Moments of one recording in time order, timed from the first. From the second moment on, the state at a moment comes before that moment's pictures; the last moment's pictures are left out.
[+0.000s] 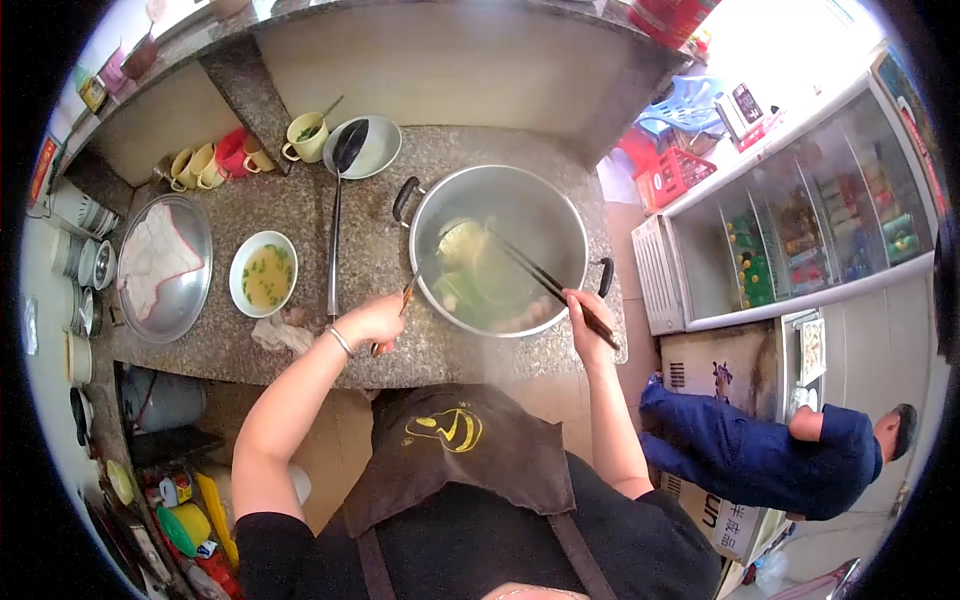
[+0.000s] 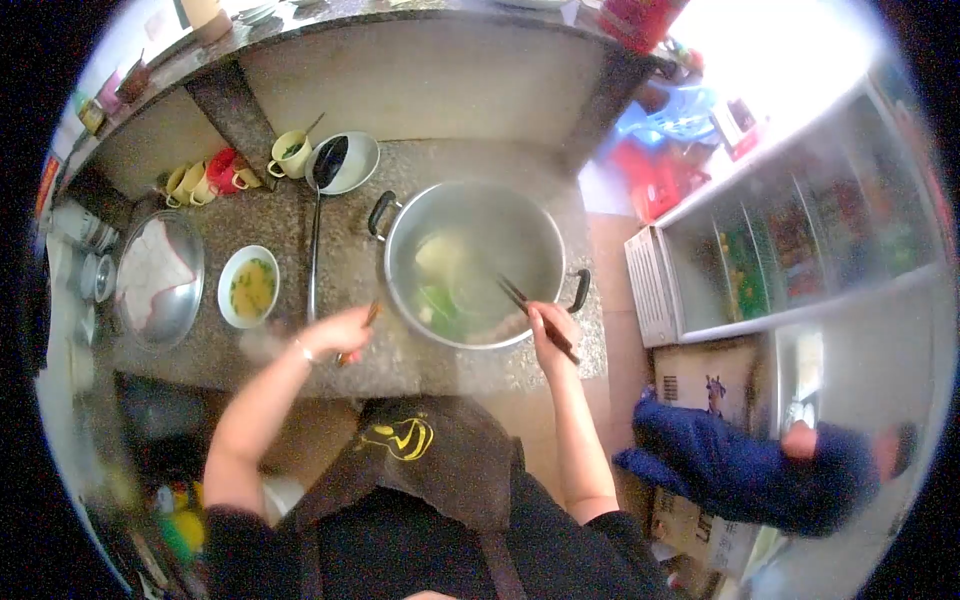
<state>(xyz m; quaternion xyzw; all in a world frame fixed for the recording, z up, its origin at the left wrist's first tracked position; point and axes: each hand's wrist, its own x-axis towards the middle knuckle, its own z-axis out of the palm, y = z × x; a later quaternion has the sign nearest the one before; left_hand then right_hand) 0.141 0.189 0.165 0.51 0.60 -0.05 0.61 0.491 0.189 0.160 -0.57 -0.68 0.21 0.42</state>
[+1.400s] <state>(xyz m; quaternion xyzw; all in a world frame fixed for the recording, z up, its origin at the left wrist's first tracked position) 0.233 0.107 0.209 0.12 0.42 0.40 0.80 0.521 0.166 0.025 -0.42 -0.02 0.54 0.73</state>
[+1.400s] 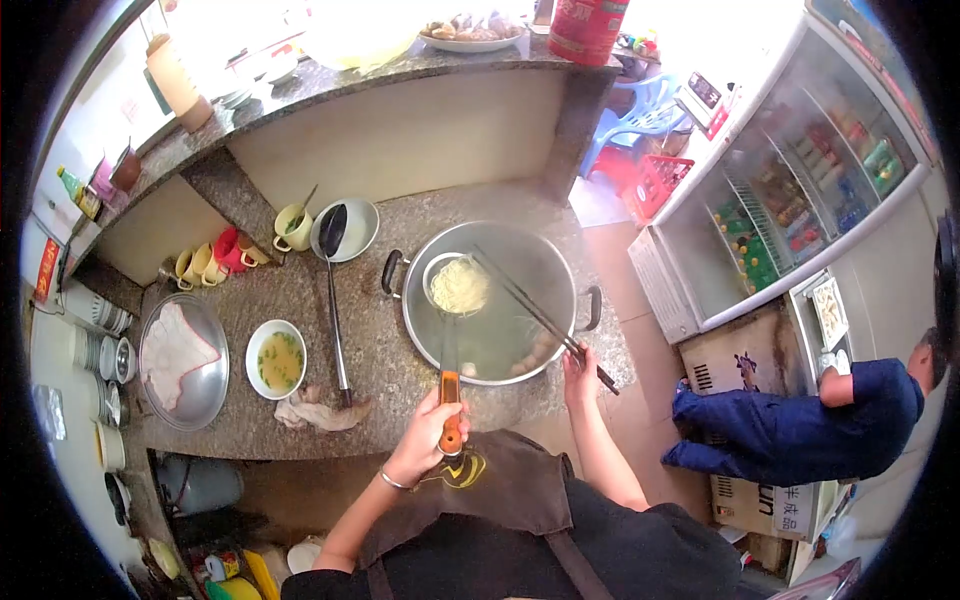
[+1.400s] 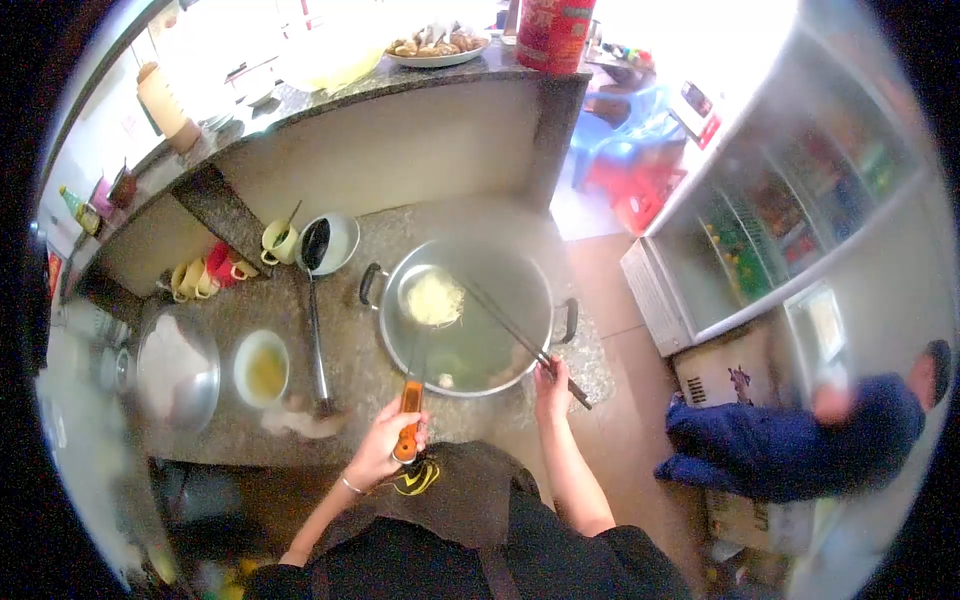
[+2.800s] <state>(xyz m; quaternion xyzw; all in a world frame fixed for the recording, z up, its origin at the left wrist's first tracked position) 0.147 0.040 0.223 0.25 0.40 0.33 0.82 0.627 0.129 0.201 -0.50 -0.27 0.43 0.70</state>
